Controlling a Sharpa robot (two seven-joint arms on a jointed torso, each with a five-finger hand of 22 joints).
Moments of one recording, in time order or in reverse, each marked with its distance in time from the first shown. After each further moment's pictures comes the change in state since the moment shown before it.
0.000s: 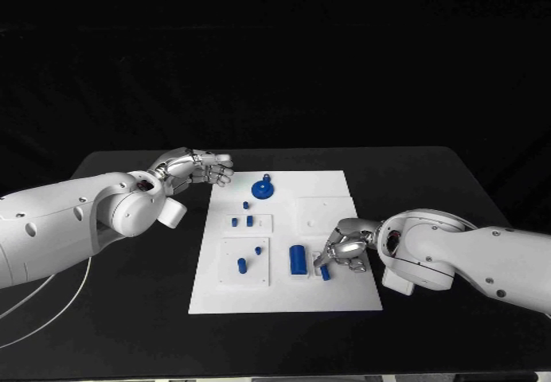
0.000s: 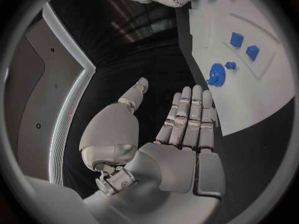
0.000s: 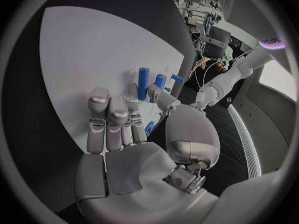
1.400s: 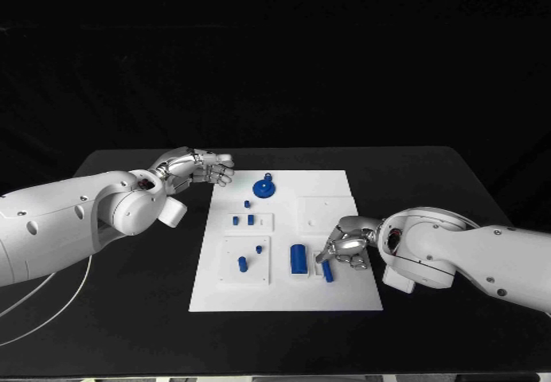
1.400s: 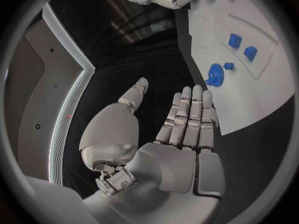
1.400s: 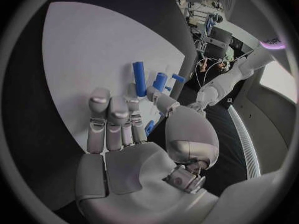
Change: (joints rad) left arm 0.000 -0.005 0.000 0.002 -0.005 0.004 -0.007; left_hand 0.000 0.000 0.000 0.000 0.000 0.000 0.000 0.000 -0.001 0.000 0.000 0.000 0.000 0.000 0.000 -0.004 0.002 -0.009 0.000 0.000 0.000 0.002; right arm 0.001 0.005 0.004 -0.005 -0.012 0.001 -0.006; right_hand 0.024 0.047 0.064 -0.055 0.030 0.013 -0.006 -0.002 0.005 0.007 0.000 0.000 0.007 -0.002 -0.009 0.002 -0.003 0.000 -0.003 -0.010 0.005 0.000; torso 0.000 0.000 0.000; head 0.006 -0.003
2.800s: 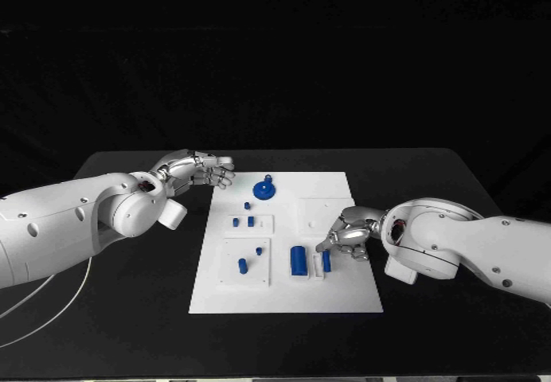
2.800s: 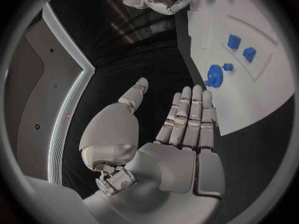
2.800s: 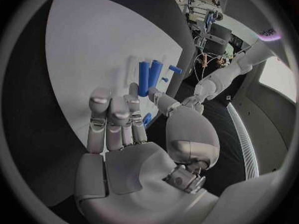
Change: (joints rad) left arm 0.000 0.000 0.000 0.000 -0.005 0.006 -0.006; left_hand 0.000 0.000 -0.003 0.003 0.000 0.000 0.000 0.004 -0.001 0.000 0.000 0.000 0.000 0.000 0.000 0.000 0.002 0.002 0.000 0.000 0.000 0.002; right arm 0.026 -0.007 0.022 -0.007 0.023 0.007 -0.002; right_hand -0.048 -0.019 -0.021 0.060 -0.042 0.009 -0.004 0.005 0.002 0.009 -0.009 0.000 0.001 0.003 0.003 0.002 -0.001 0.002 0.007 -0.001 0.000 -0.001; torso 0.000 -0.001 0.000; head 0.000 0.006
